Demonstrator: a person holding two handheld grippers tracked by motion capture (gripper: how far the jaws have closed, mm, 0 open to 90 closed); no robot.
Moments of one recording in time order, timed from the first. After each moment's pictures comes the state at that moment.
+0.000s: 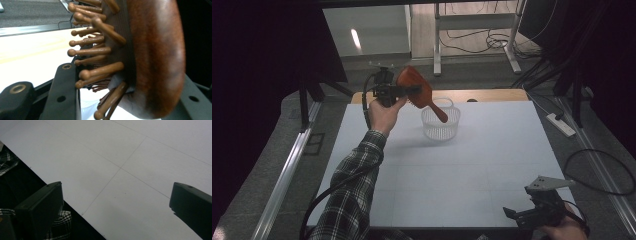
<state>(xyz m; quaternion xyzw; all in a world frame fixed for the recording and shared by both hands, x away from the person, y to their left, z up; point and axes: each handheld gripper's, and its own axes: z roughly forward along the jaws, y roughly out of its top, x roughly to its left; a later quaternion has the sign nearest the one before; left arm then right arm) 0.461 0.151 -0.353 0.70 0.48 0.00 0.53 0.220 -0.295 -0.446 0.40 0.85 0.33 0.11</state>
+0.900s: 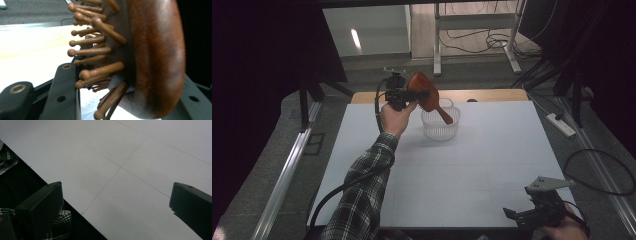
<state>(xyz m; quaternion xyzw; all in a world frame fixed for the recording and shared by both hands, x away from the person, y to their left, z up) 0.472 0.122 -0.378 0.71 0.48 0.01 0.51 0.219 -0.295 -0.446 0.40 0.85 0.33 0.11</state>
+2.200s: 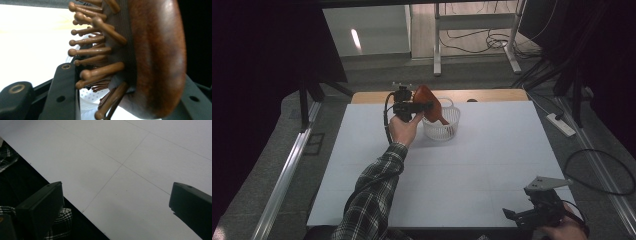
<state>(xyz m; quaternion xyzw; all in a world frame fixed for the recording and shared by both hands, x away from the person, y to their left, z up) 0.473 0.105 -0.425 0.69 0.52 0.00 0.49 0.221 -0.294 -0.448 0.40 0.85 0.32 0.11</state>
